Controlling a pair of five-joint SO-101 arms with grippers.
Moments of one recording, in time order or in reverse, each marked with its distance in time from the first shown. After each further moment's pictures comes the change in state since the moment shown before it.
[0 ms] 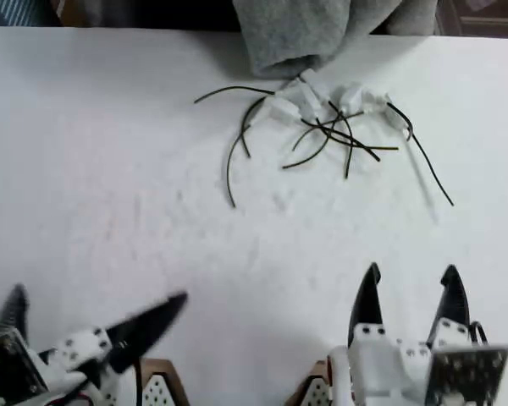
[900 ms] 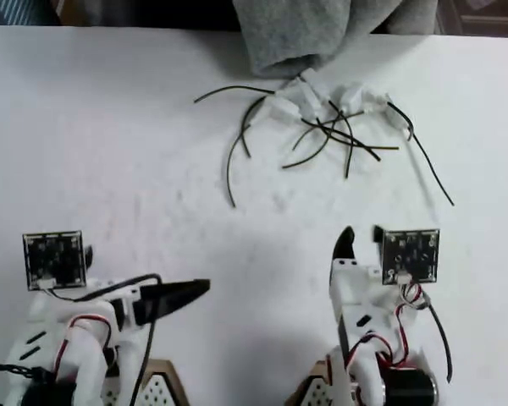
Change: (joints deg) left arm 13.5 -5.6 33.9 -14.2 -0.1; right arm 0.0 0.0 31.9 -20.0 0.0
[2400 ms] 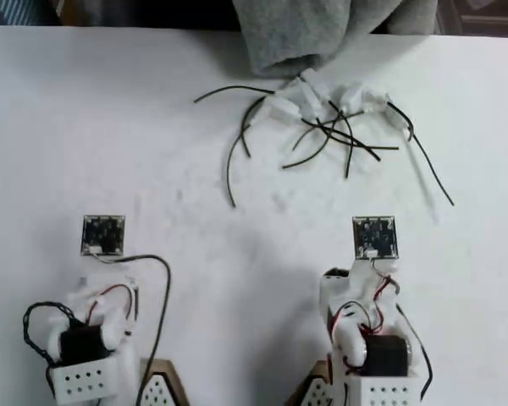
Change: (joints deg) left arm -5.2 -0.1 36.8 -14.2 -8.4; right arm 1.2 0.1 23.0 2.0 0.2
